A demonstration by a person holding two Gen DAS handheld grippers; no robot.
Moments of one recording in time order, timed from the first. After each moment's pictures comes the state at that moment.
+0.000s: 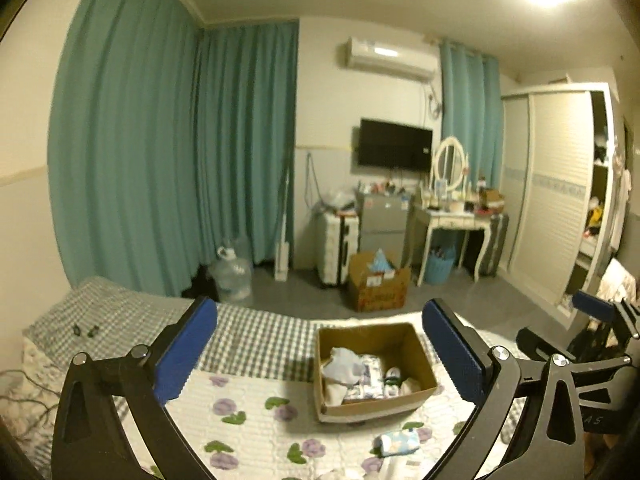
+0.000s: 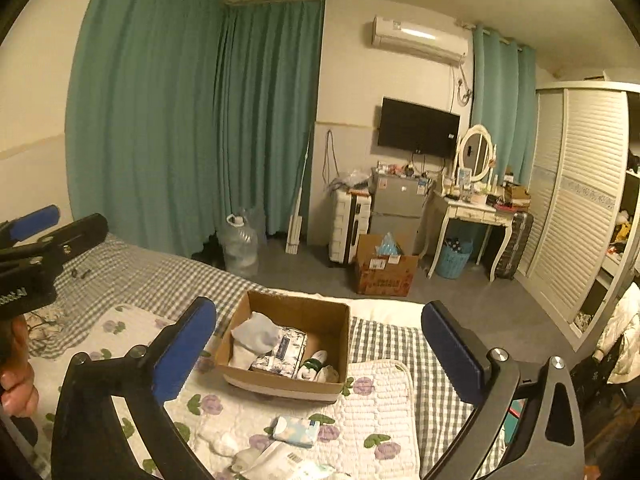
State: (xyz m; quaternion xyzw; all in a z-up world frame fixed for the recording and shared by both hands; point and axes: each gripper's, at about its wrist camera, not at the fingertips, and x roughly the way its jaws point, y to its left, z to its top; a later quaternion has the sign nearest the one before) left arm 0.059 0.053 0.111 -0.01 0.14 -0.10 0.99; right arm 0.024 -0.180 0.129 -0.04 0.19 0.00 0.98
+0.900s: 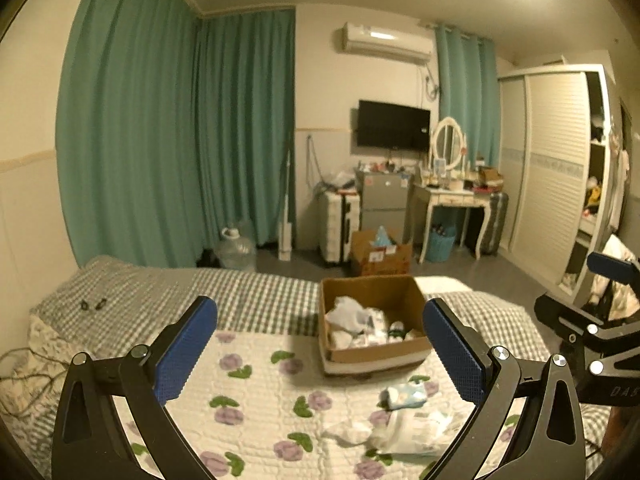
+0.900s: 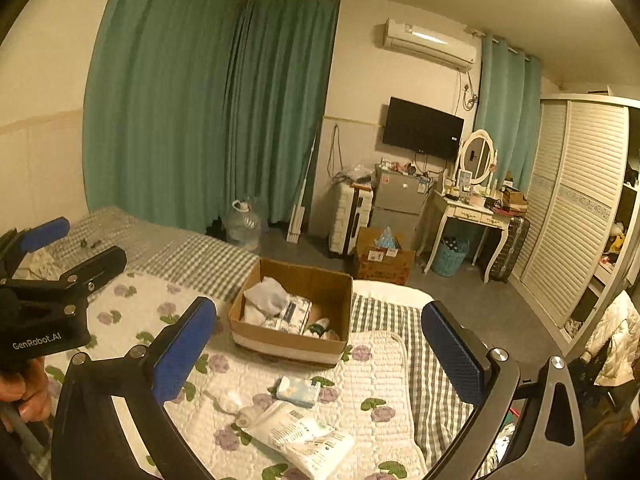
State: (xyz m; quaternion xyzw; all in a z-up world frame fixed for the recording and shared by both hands) left arm 0.023 0.053 0.044 0.01 0.18 -0.09 0.98; right arm -0.043 -0.159 0.108 -0.07 0.21 0.00 0.98
